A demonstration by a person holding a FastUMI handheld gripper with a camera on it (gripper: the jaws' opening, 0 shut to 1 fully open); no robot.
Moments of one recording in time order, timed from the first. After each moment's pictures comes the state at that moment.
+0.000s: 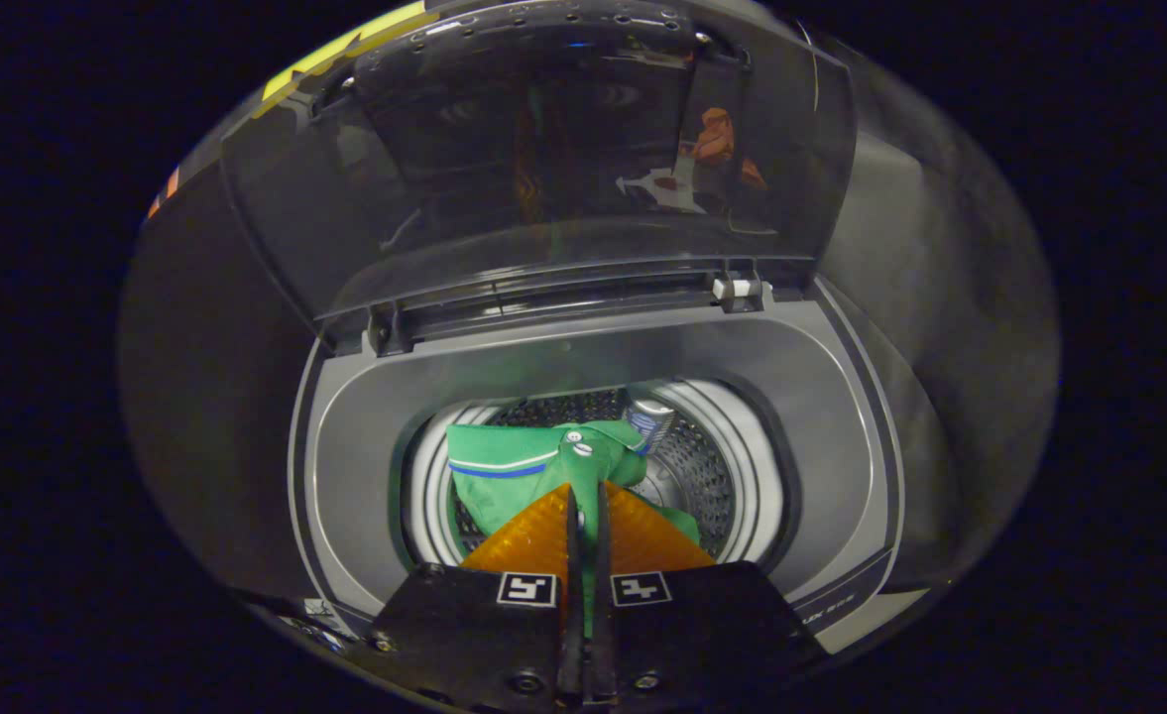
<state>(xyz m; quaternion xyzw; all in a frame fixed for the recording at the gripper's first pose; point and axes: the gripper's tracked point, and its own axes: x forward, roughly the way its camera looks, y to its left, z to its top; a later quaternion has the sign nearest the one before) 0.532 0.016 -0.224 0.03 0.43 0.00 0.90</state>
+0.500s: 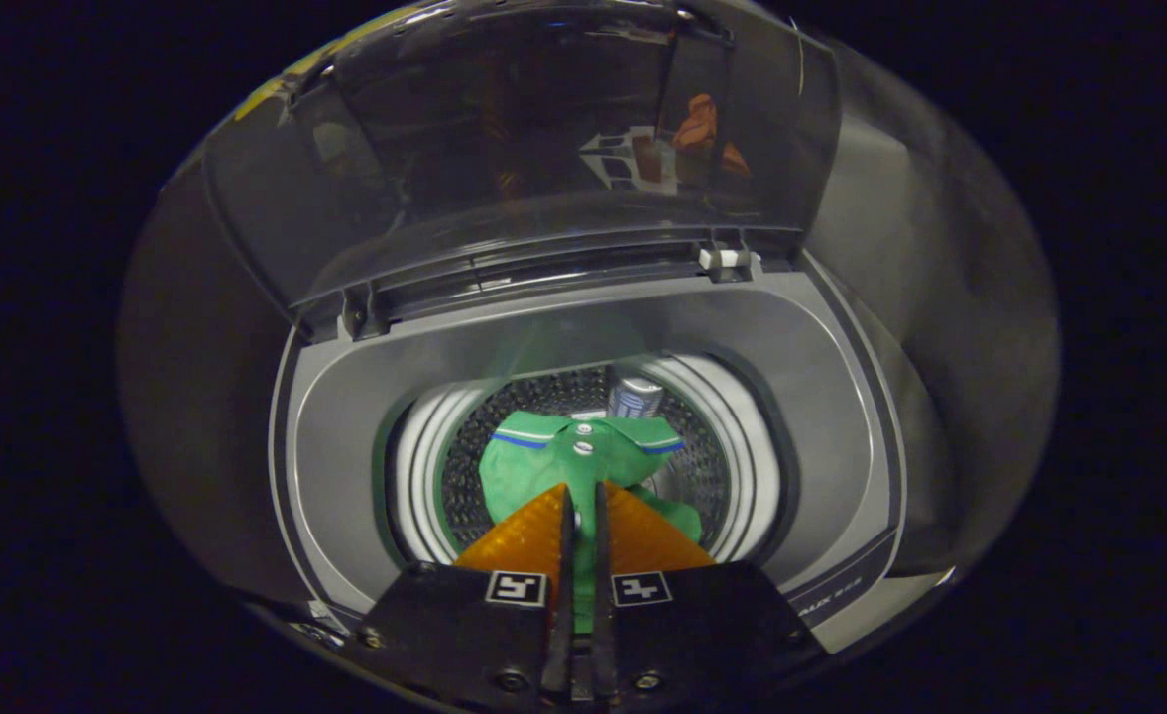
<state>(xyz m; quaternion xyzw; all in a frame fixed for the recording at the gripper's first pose) 0.522 0.015 -0.226 0.04 0.44 -0.02 0.90</state>
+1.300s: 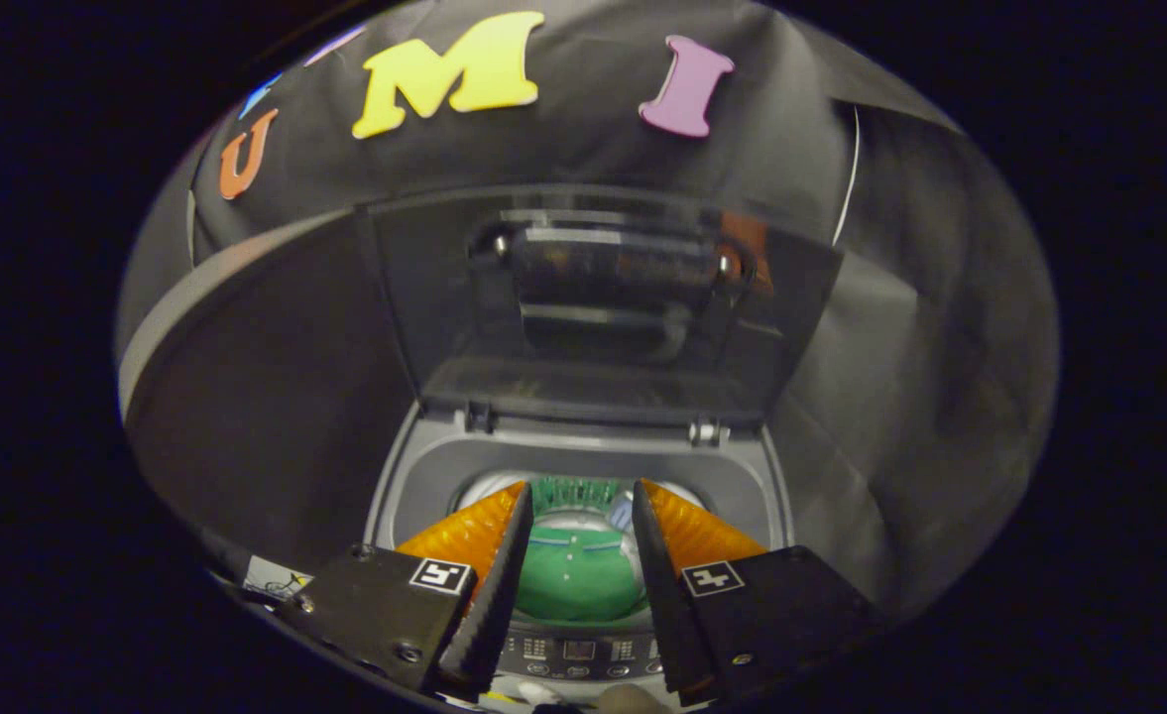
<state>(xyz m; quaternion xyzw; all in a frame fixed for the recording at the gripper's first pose) 0.508 0.026 -0.072 -0.05 0.25 0.06 0.96</state>
